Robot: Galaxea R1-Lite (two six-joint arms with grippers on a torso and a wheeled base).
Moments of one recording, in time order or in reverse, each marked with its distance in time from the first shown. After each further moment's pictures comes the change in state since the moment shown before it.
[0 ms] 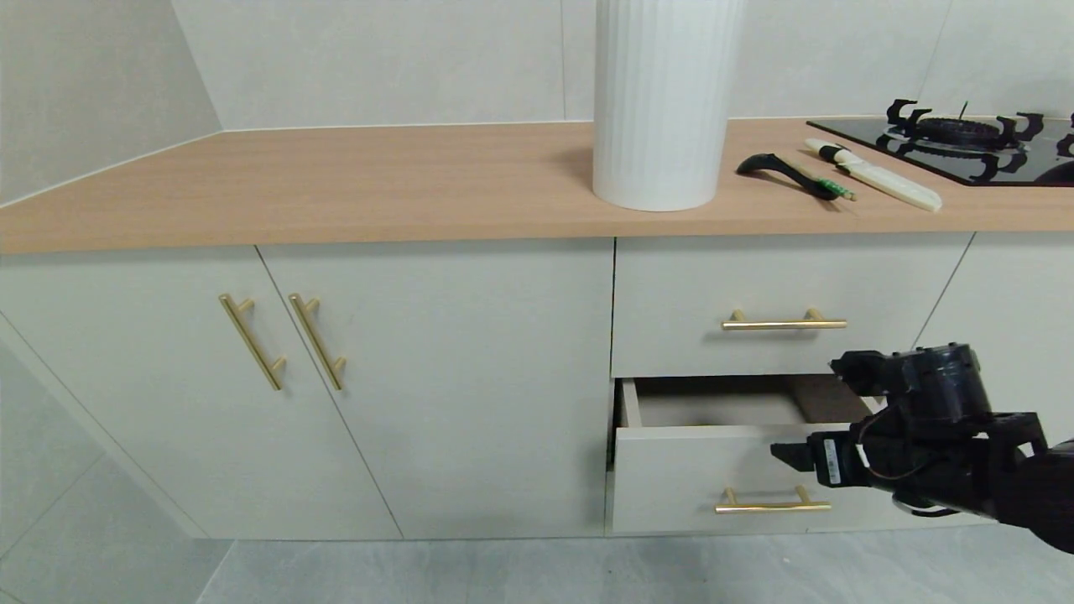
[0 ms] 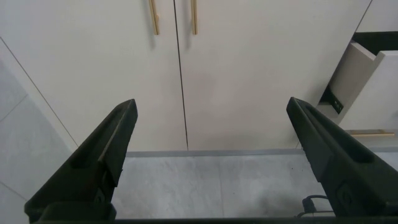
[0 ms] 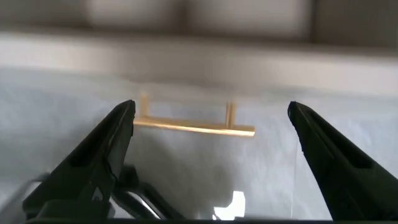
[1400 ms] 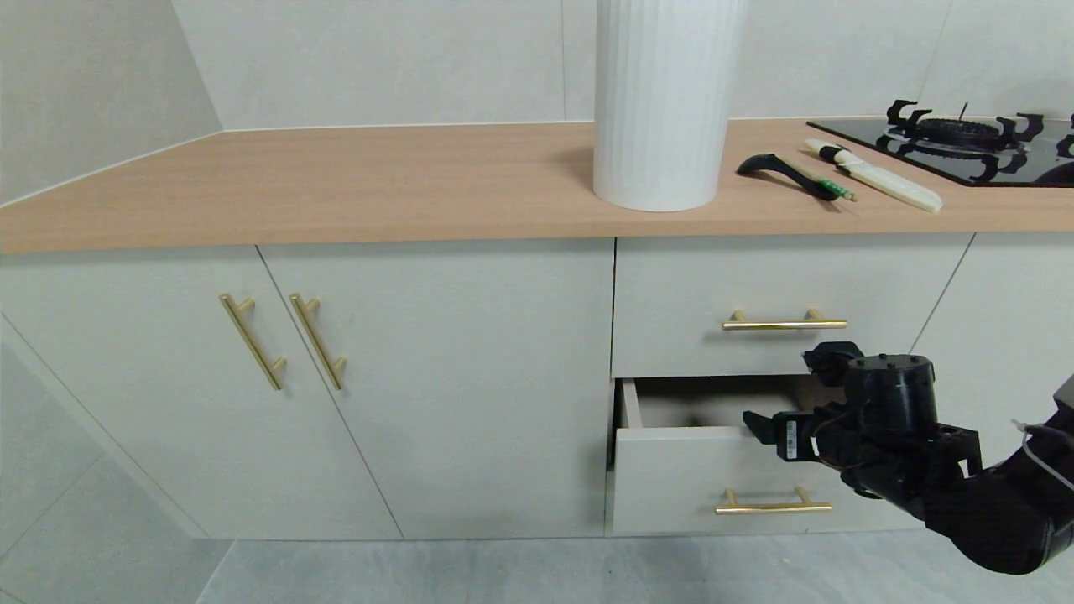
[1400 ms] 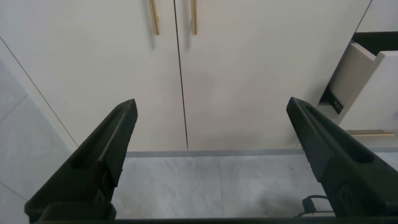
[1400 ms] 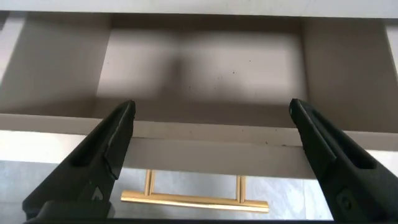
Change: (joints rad) left arm 0.000 0.000 0.000 0.000 0.000 0.000; right arm 0.042 0.216 0.031 -0.428 -0.101 0.005
